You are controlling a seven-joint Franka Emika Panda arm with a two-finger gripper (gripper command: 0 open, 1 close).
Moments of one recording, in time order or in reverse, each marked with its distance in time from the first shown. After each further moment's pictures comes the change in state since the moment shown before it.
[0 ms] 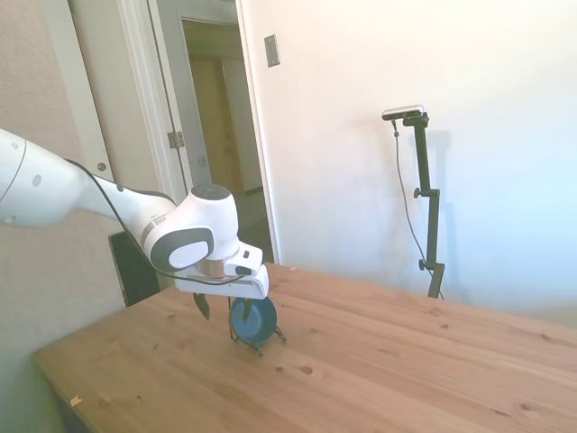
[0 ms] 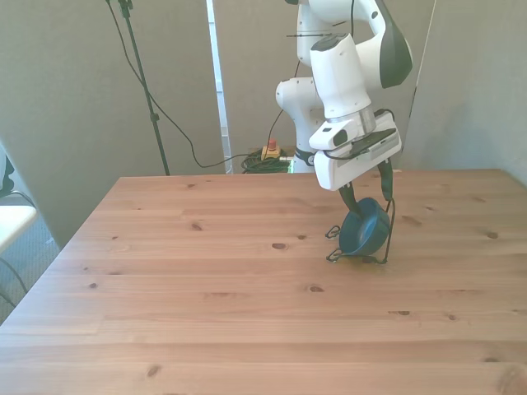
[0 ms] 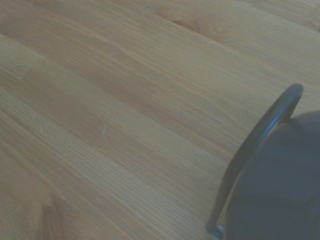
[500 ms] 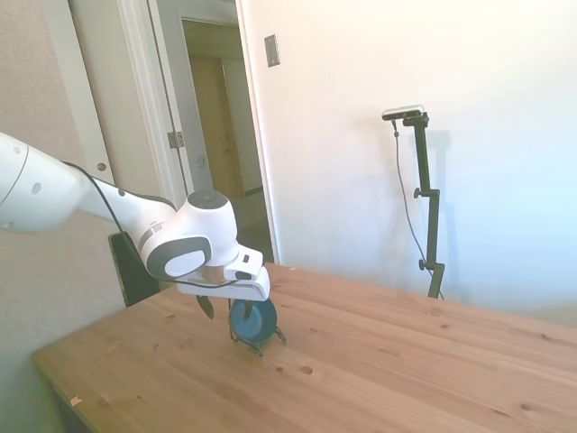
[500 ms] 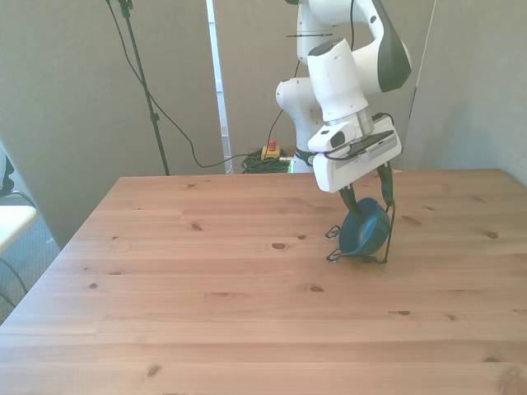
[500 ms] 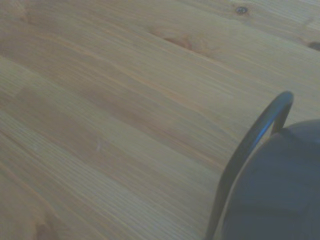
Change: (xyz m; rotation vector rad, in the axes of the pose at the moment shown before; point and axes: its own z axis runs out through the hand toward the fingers) arm -0.005 0.004 0.002 0.038 0.058 0.013
